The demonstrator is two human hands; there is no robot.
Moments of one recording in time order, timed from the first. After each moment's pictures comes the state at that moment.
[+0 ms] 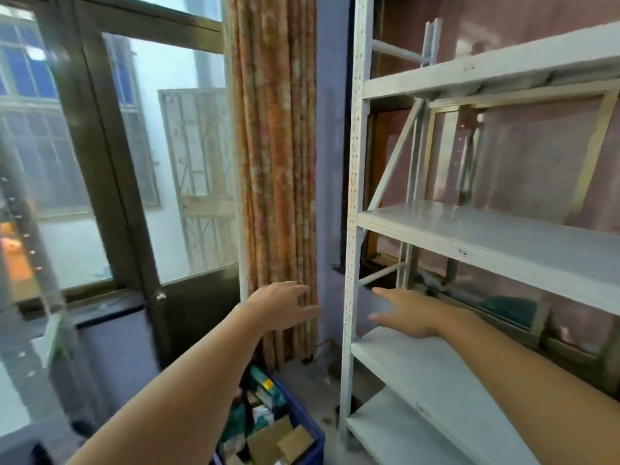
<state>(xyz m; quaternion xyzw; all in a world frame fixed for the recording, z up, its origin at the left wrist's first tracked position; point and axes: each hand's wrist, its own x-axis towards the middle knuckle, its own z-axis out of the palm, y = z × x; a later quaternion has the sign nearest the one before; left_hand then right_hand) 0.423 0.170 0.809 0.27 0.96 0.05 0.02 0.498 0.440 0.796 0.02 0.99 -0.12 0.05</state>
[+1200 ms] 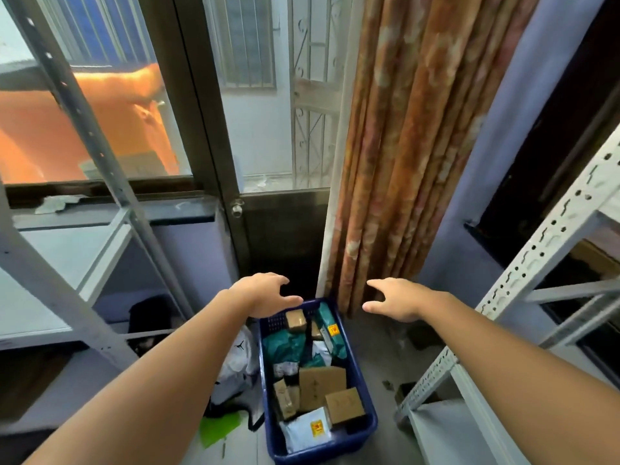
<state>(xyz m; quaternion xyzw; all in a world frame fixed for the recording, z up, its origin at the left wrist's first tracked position) 0.118 0.052 0.620 -0.03 0.97 0.10 0.20 0.054 0.348 0.623 -0.19 0.95 -0.05 0.24</state>
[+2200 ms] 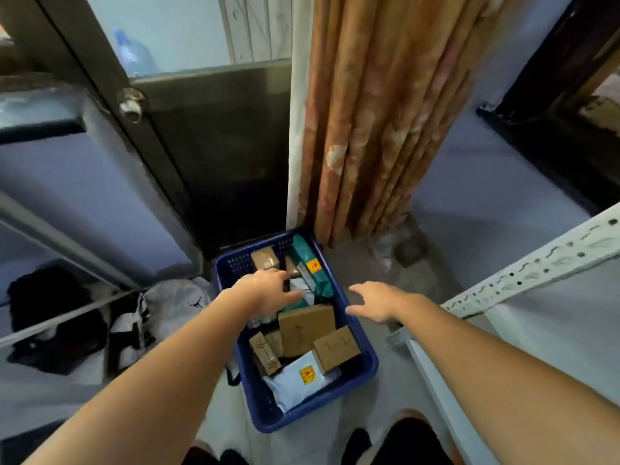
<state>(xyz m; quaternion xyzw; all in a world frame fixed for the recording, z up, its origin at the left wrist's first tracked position) -0.028 0.066 0.310 0.05 0.94 0.08 0.33 -0.034 0.325 0.309 -0.11 0.91 -0.05 0.40</state>
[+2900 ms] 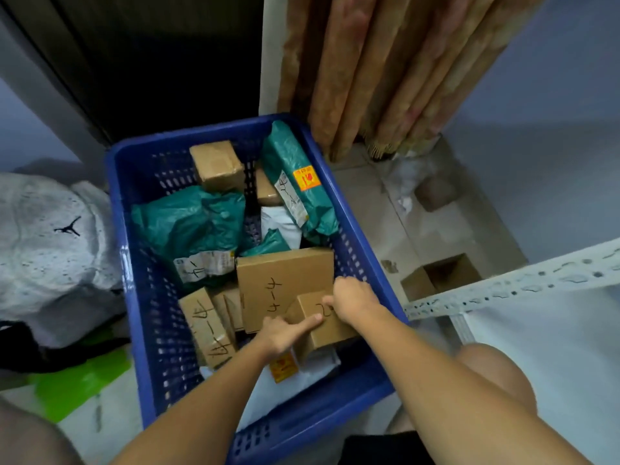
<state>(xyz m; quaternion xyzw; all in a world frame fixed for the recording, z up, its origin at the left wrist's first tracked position) 0.024 0.154 -0.227 -0.22 0.74 0.48 0.41 -0.052 0.311 -0.177 0.06 0.93 -0.04 0.36</state>
